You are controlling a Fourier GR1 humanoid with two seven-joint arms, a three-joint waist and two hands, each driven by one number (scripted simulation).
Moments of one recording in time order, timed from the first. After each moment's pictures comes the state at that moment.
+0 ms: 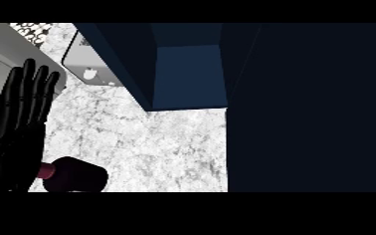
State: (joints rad) left arm 0.01 0.13 -0.01 -2.10 0.00 0.00 0.00; right arm 0.00 -0.11 -0.03 -2.10 0.01 -0.01 0.01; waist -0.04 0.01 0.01
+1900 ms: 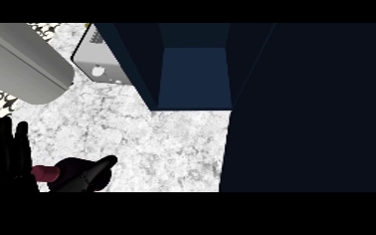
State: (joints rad) left arm 0.15 0.03 -0.32 -2.34 -0.50 0.75 0.65; right arm -0.23 -0.19 0.10 -2.48 -0.11 -0.06 0.70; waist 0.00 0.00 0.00
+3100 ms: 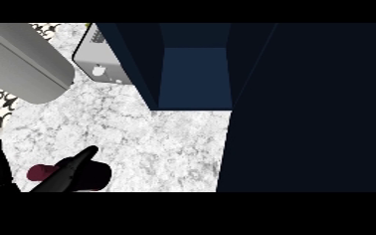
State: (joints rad) left arm 0.25 0.02 -0.22 -2.29 -0.51 0.81 0.55; right arm -0.51 -0.24 0.04 -2.49 -0.08 -0.14 0.98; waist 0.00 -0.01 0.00
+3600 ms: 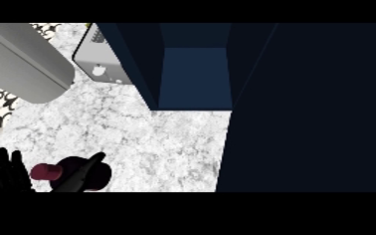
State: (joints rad) left arm 0.37 0.01 -0.22 -2.16 -0.28 0.88 0.28; right arm -0.57 -0.25 0.00 -2.49 -0.08 -0.15 1.01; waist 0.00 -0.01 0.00
